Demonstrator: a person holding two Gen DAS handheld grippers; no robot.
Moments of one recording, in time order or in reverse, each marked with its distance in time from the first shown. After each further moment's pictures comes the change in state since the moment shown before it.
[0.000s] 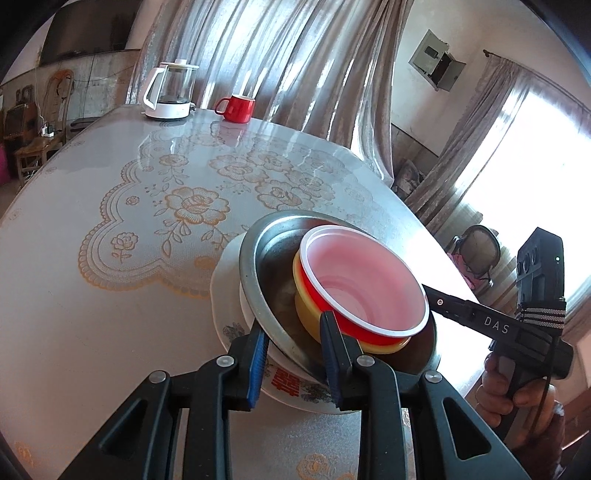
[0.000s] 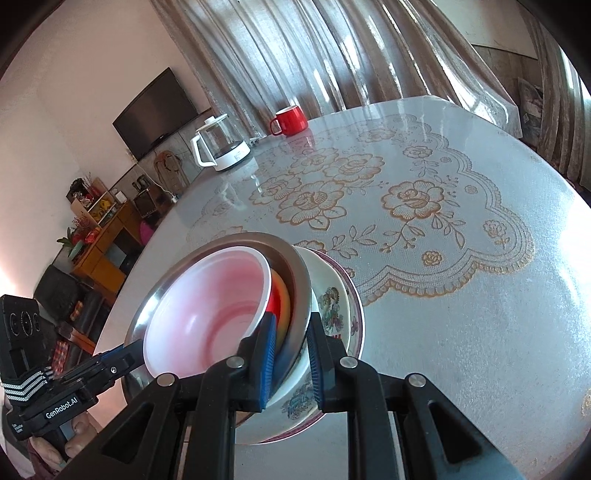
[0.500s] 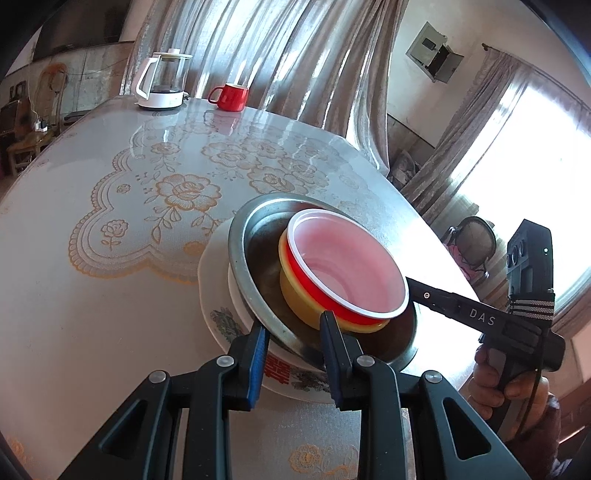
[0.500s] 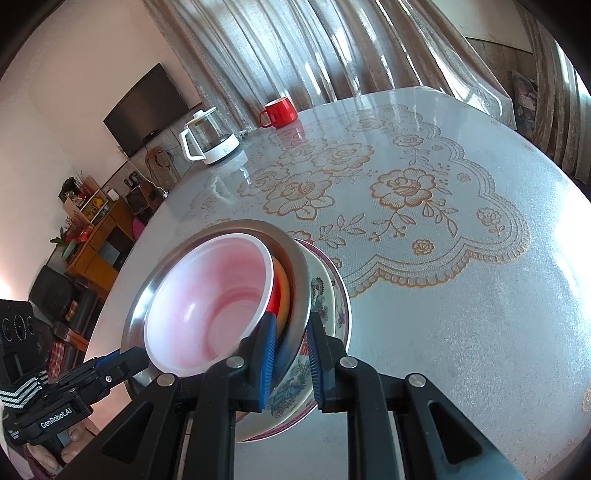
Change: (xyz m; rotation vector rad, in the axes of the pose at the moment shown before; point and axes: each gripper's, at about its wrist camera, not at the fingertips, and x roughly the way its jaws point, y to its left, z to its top) left arm 0.002 -0.002 -0.006 -0.004 0.042 -0.025; right arm 0.006 -0.007 -0.003 0.014 0.032 -0.024
